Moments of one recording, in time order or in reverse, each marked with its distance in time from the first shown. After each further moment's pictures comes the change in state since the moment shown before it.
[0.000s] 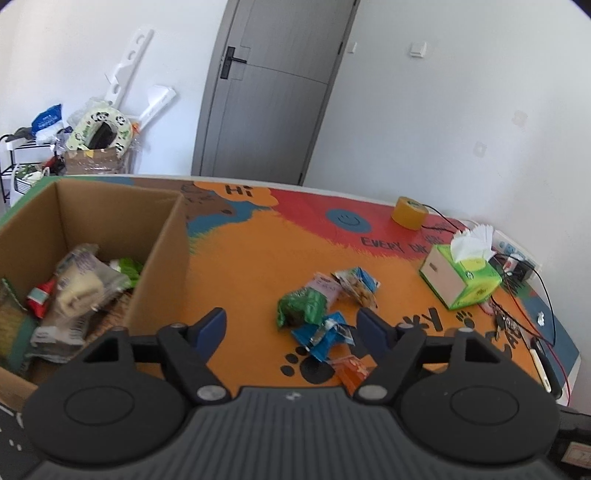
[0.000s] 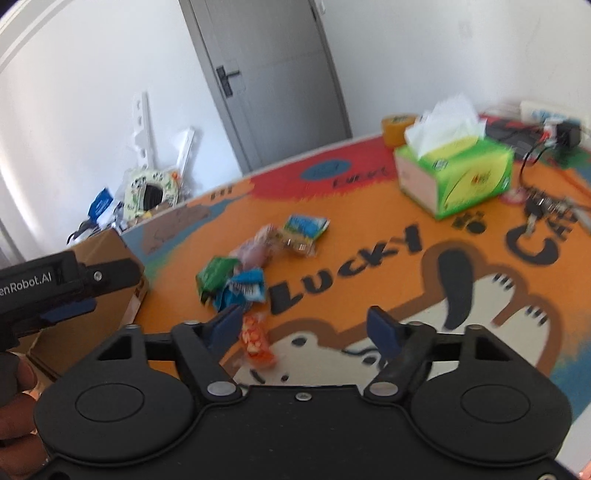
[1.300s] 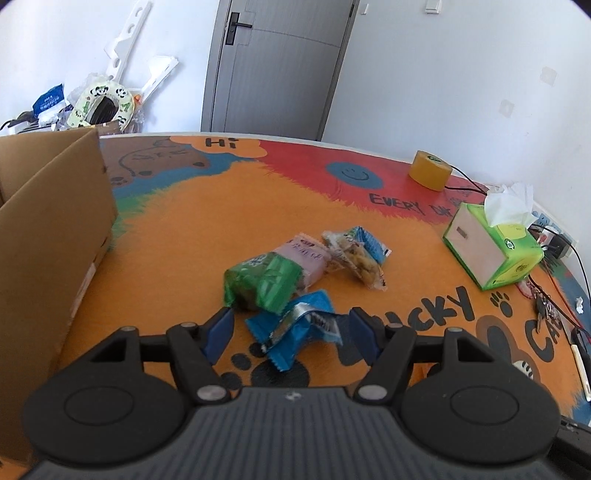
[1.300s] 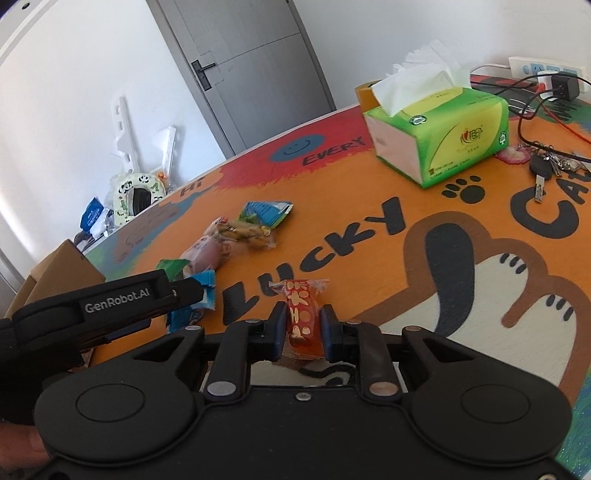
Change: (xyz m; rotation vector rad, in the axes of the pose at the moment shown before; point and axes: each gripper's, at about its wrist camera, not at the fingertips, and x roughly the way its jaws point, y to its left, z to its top) left arm 0.092 -0.044 -0.017 0.002 0.091 0.087; right arm 0.038 -0.046 0.006 0.100 0.020 0.001
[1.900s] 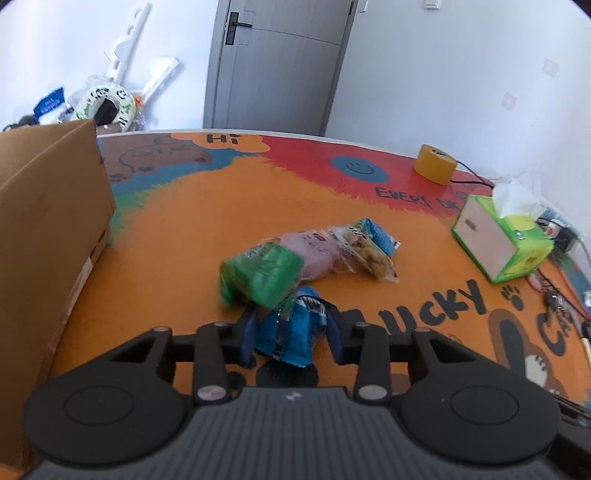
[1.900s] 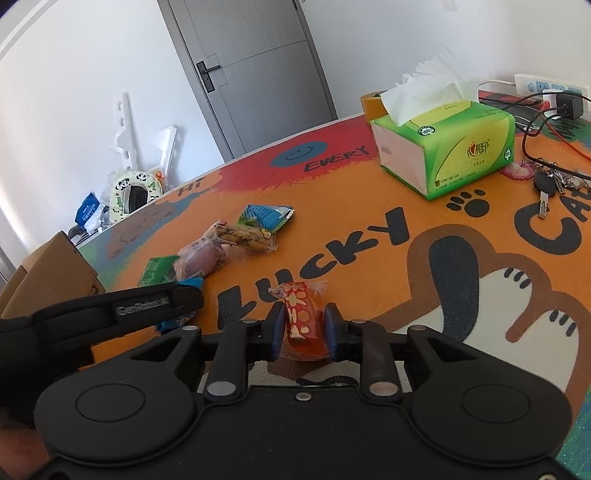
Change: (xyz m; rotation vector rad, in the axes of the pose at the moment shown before) left arm 0.006 0.005 -0.006 0.010 0.006 -0.005; right arm 0.005 0.010 -0.003 -0.059 -0.024 -0.025
